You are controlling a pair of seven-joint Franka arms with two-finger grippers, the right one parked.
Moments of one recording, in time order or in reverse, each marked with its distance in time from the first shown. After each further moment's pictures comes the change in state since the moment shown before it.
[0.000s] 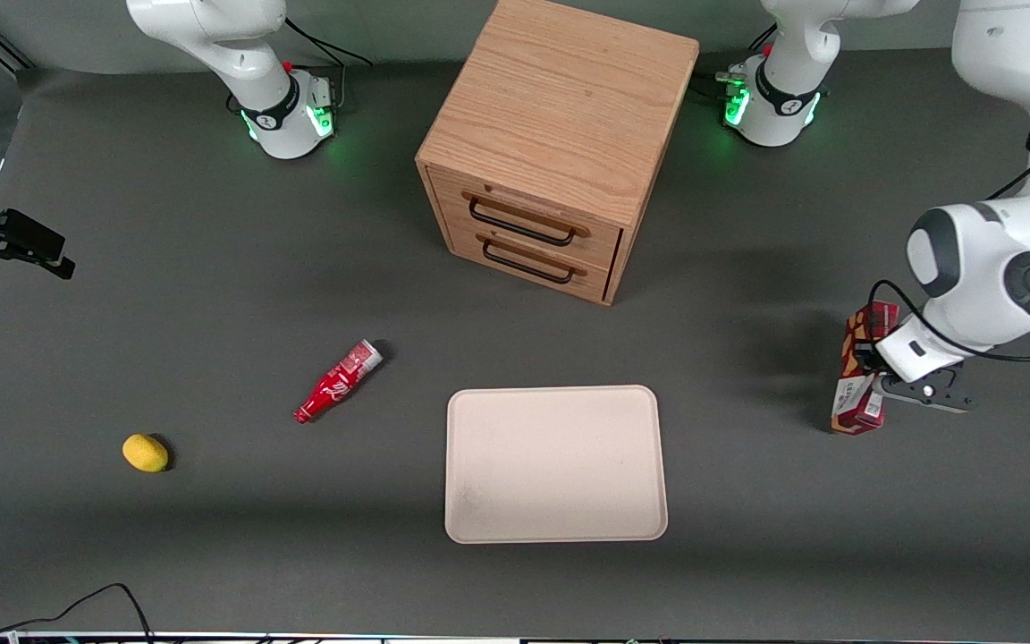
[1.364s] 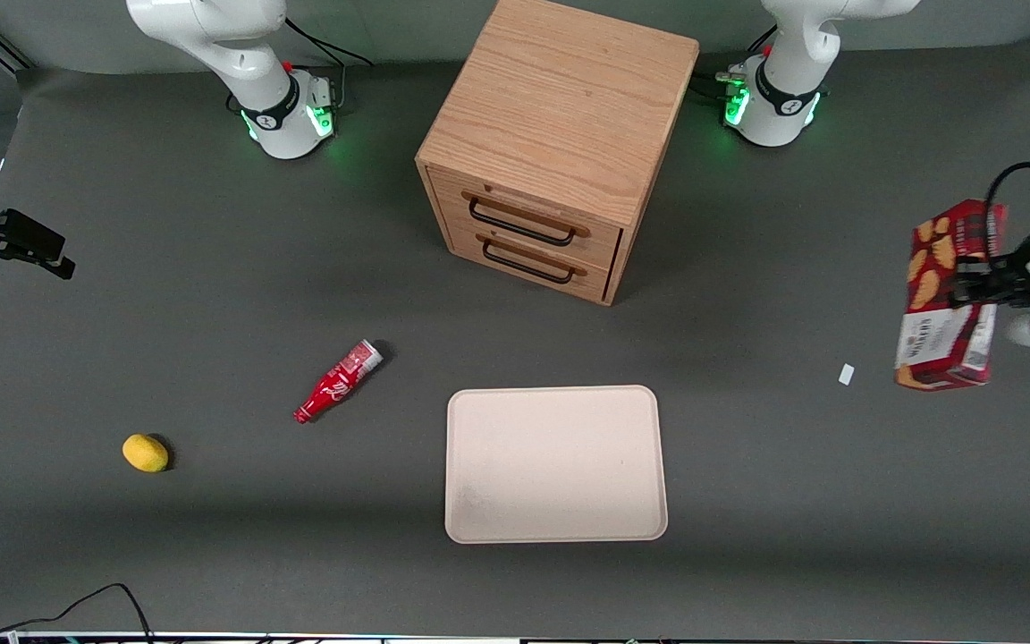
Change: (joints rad) arm -0.039 -0.057 -0.078 0.651 -0.015 -0.805 -0.211
